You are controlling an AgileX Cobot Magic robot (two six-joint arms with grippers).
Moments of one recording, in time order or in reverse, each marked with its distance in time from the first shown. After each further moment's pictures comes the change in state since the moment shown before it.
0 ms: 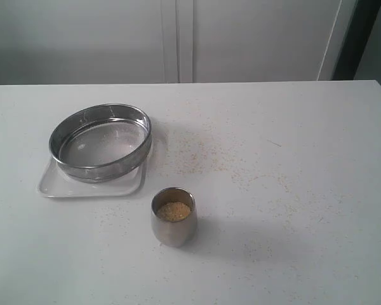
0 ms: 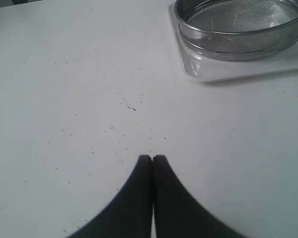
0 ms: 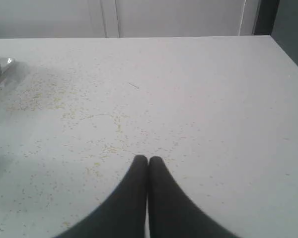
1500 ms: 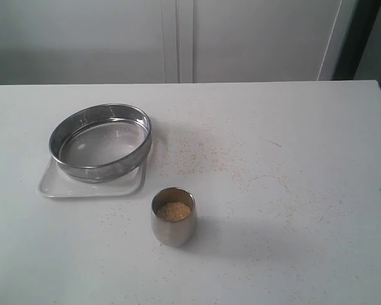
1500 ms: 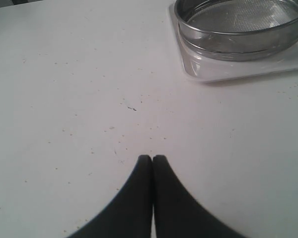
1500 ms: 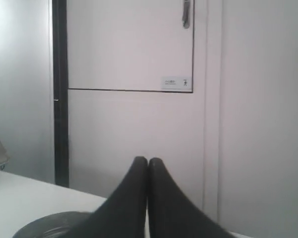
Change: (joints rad) left arm 0.000 0.000 0.000 0.000 0.000 0.000; right arm 0.000 0.598 -0.214 -0.546 -1.045 0.472
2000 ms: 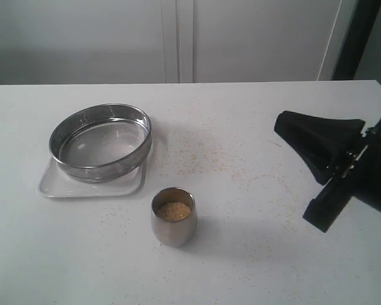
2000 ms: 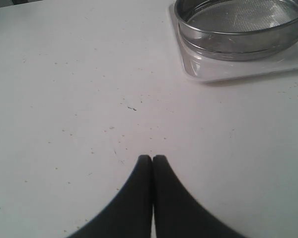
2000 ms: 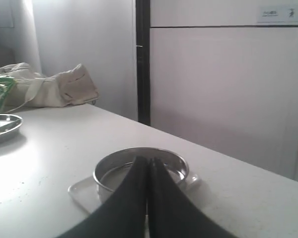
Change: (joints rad) left arm 0.000 0.000 0.000 0.000 0.000 0.000; right arm 0.000 0.434 -0.056 -0.289 -0.307 0.075
